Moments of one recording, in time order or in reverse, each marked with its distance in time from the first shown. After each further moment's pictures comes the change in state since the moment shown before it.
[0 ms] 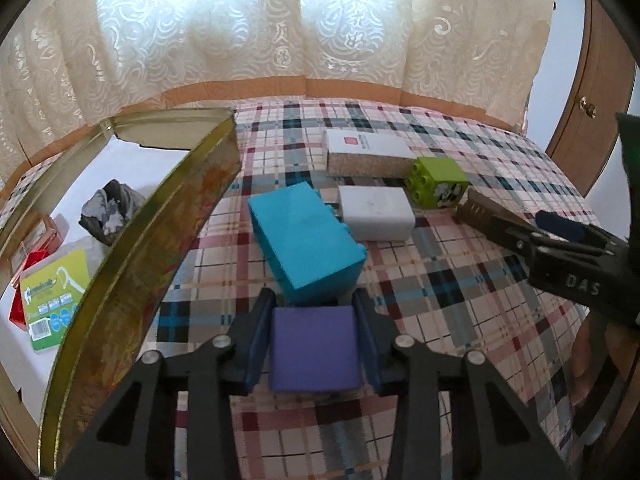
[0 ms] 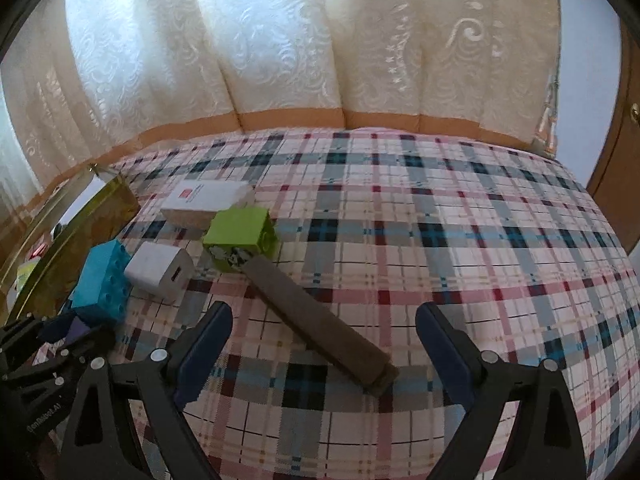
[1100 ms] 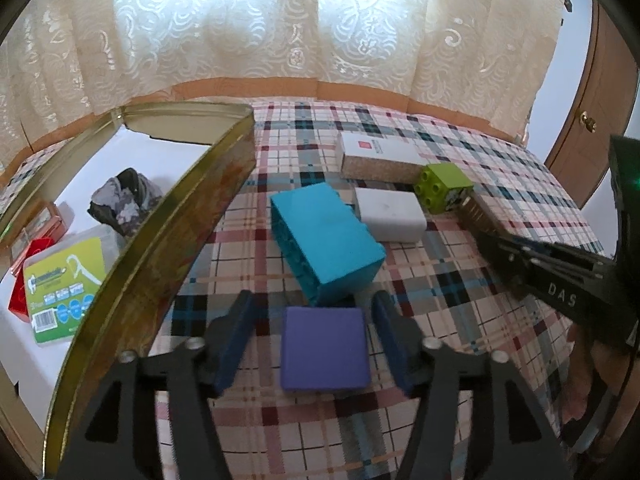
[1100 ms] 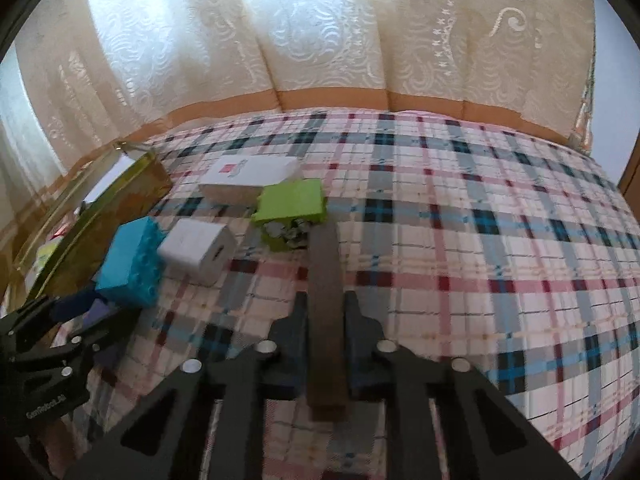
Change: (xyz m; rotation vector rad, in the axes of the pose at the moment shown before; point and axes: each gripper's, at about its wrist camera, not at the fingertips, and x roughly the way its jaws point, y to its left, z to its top) left arm -0.005 0.014 -0.003 -0.038 -0.015 -0.028; right arm 0.007 0.023 -0.004 -0.031 0.048 0.119
